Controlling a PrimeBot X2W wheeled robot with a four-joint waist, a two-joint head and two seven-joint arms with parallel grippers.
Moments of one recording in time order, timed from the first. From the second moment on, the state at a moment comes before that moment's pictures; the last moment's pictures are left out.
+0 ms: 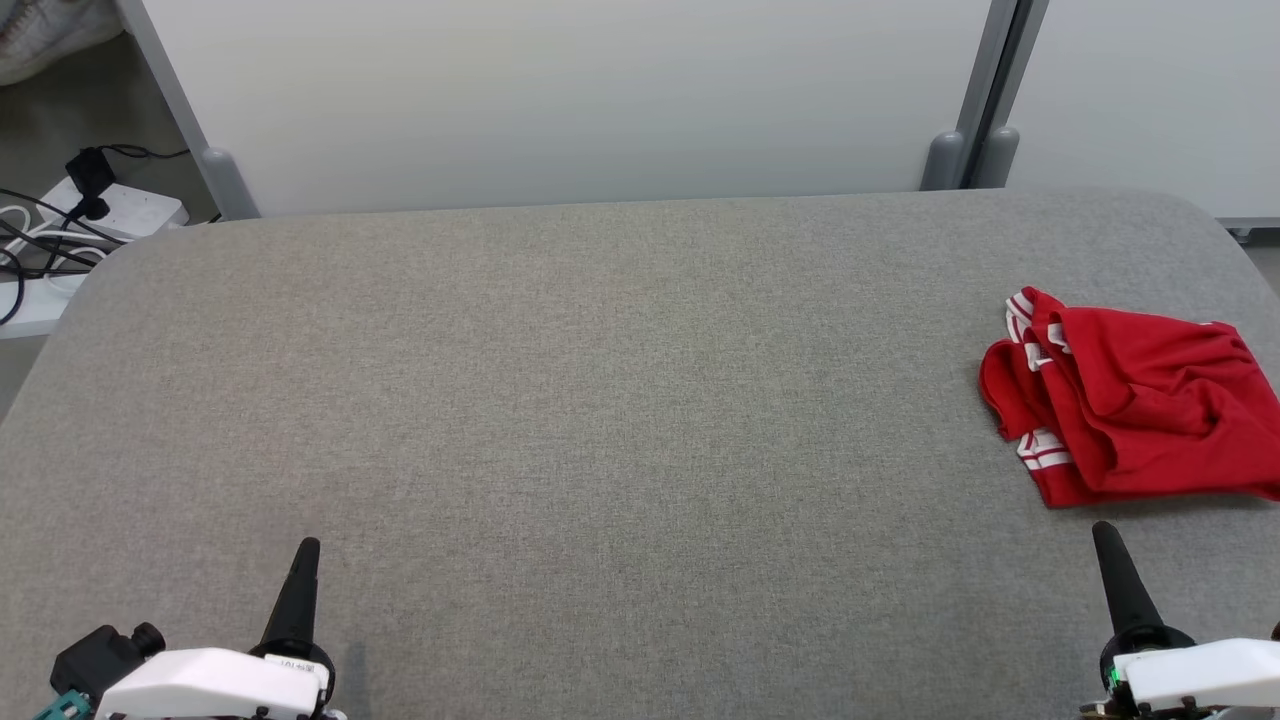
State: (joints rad) left arm 0.02 0.17 -0.07 0.20 -1.26 0.00 -0.02; right arm 0.02 -0.04 -0.08 0.19 1.15 0.13 0.01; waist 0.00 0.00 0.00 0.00
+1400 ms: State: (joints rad) left arm -0.05 0.05 0.06 0.27 -1.60 -0.12 0.10; right arm -0.06 -0.05 -0.11 0.27 1.61 0.13 0.08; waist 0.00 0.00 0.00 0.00
